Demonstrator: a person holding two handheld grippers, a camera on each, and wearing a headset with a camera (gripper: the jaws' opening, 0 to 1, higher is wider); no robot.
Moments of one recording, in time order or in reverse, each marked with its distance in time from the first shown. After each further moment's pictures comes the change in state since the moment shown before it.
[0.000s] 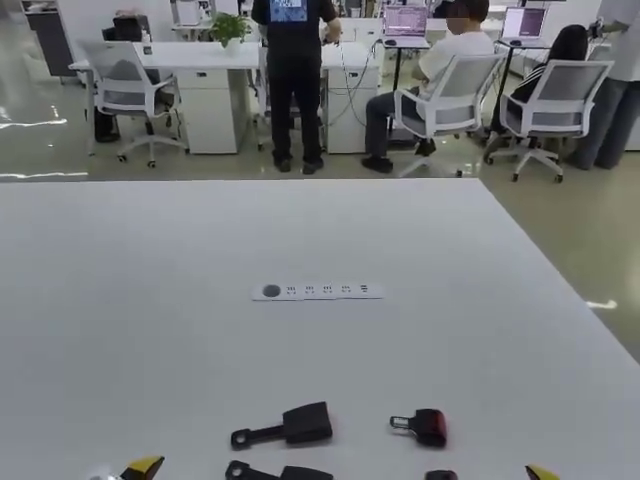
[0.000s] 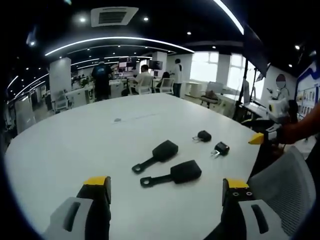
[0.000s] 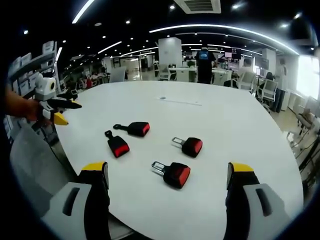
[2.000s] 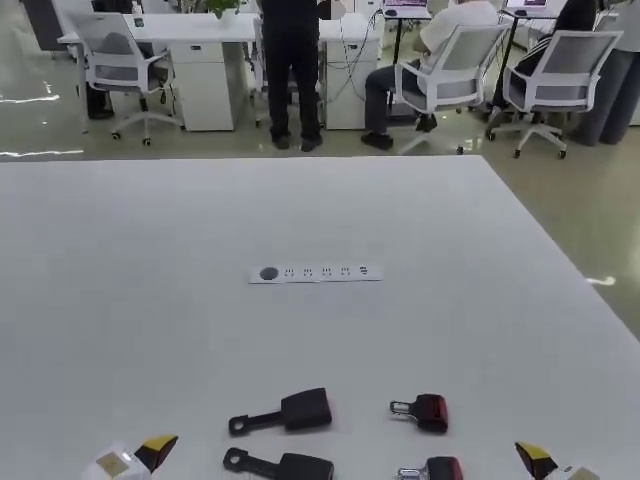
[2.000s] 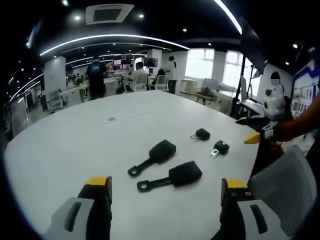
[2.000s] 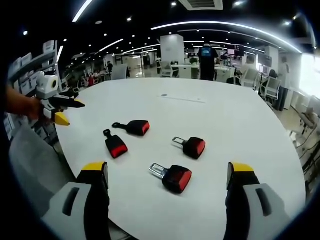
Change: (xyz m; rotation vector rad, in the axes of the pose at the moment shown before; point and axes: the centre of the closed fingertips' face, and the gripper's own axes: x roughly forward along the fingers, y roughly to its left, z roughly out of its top) left arm 0.022 -0.001 0.002 0.016 0.026 -0.042; right arm 0.018 -0.001 0.001 0.002 0.026 0.027
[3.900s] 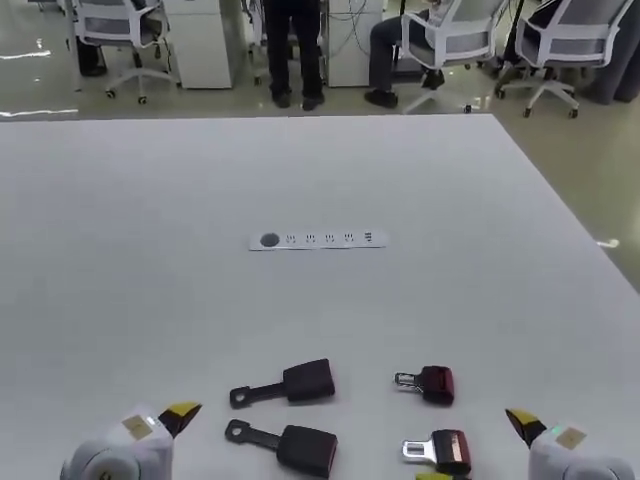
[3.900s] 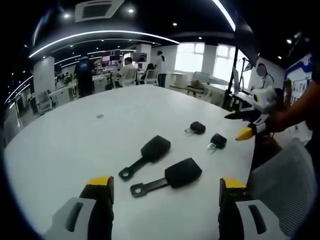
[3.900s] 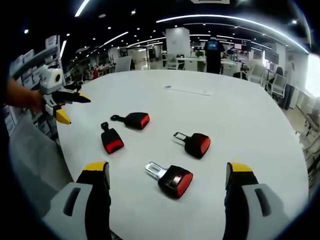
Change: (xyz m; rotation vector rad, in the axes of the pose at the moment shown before) left arm 0.030 -0.005 -0.007 0.048 0.055 -0.090; right arm 0.032 -0.007 -0.014 -0.022 0.067 0.049
